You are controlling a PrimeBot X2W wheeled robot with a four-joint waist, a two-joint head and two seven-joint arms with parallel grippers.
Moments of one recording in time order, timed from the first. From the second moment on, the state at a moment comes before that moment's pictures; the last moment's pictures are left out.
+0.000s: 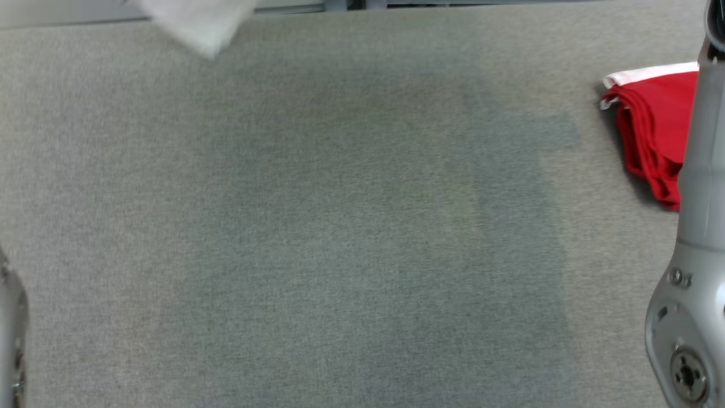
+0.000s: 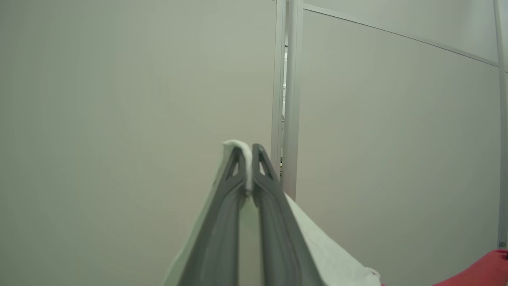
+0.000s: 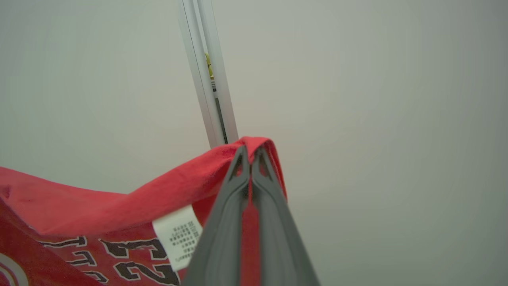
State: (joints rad) left arm -1.32 0.33 -0.23 0.24 -0.53 -0.02 0.12; right arm -1.18 -0.05 -0.16 0.37 0.26 0.13 0.18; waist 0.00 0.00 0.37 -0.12
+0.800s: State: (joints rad) left arm -0.91 0.20 -0.23 0.54 -0.71 -0.12 -0.24; right arm -1.07 -0.05 -0.07 0.98 0.25 0.13 -0.24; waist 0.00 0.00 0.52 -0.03
